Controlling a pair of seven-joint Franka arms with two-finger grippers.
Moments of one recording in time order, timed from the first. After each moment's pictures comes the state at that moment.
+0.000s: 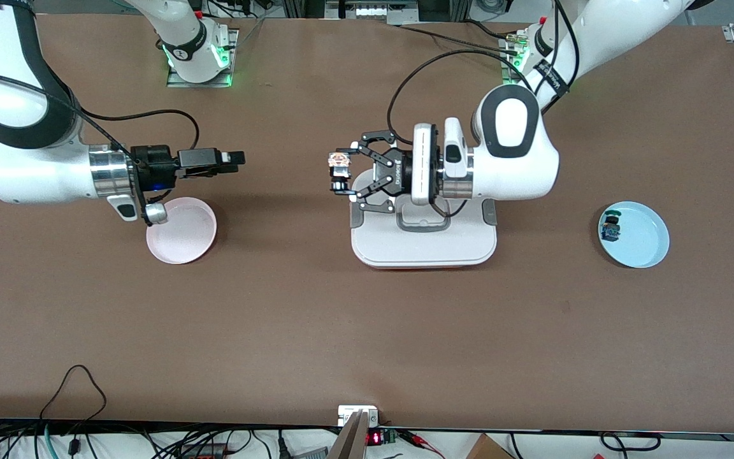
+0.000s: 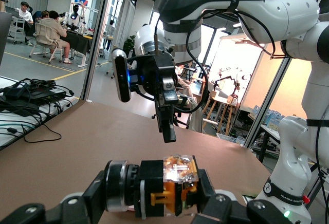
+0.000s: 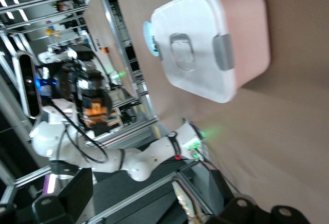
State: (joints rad) left arm 0.22 0.60 -0.98 -1.70 -1.32 2.41 1.77; right arm 0.13 0.23 -0.02 -1.85 1.20 1.58 -0.16
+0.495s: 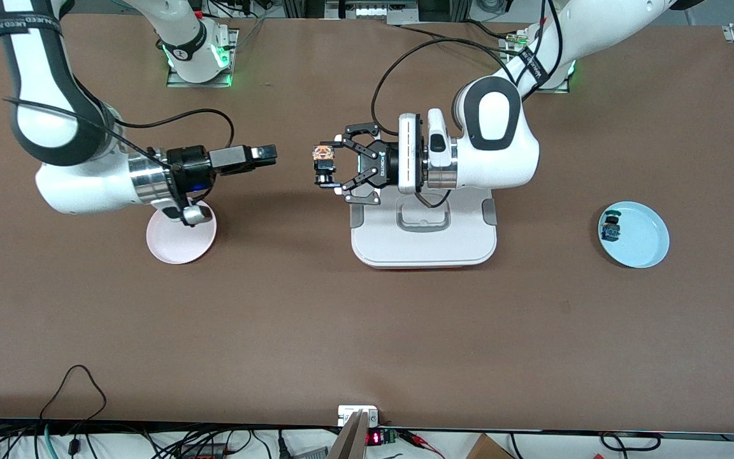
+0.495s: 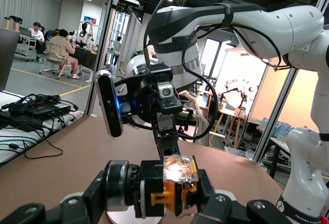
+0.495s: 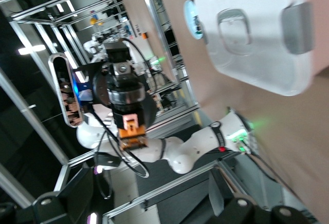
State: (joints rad) left arm 0.17 0.60 -0.98 -1.71 -1.47 2.47 1.90; right arm 0.22 0.29 -0.02 -1.85 1.43 1.56 -0.17
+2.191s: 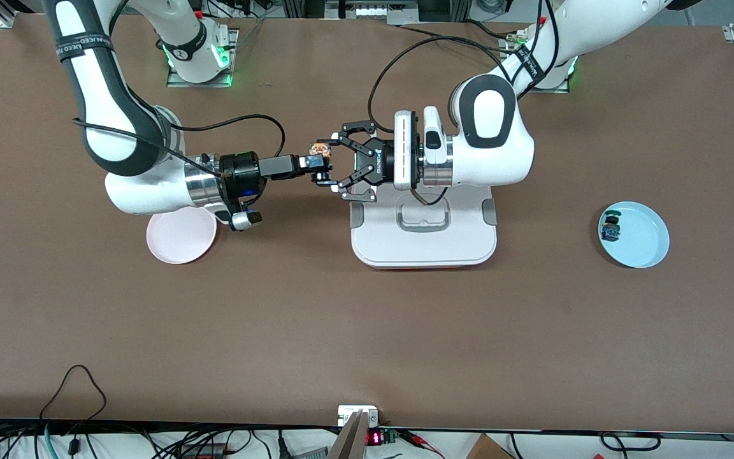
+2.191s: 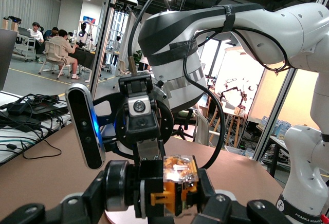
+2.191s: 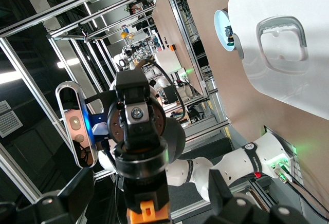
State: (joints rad) left arm 0.17 0.60 -0.98 -1.71 -1.48 2.47 1.91; right arm 0.35 0.34 -0.02 -1.84 1.62 1.70 -0.21
